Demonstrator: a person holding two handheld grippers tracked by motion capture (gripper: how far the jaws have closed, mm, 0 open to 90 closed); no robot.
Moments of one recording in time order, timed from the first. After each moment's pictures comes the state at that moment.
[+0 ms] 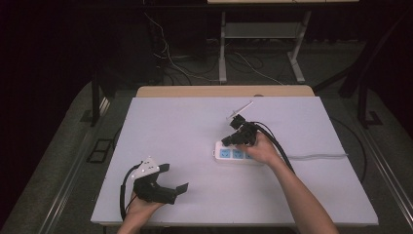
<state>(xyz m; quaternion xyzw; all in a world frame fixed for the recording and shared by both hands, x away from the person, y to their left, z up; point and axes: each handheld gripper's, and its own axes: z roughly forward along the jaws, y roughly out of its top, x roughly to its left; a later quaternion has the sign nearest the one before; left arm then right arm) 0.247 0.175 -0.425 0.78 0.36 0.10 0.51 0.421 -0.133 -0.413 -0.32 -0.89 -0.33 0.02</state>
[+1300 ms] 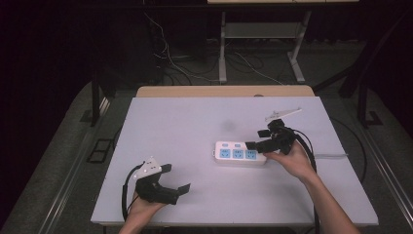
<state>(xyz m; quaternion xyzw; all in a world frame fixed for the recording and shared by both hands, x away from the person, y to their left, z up) 0.247 0.170 -0.426 0.78 0.36 0.09 0.51 0.363 -0.224 -0.381 -0.39 -0.82 -0.41 -0.06</state>
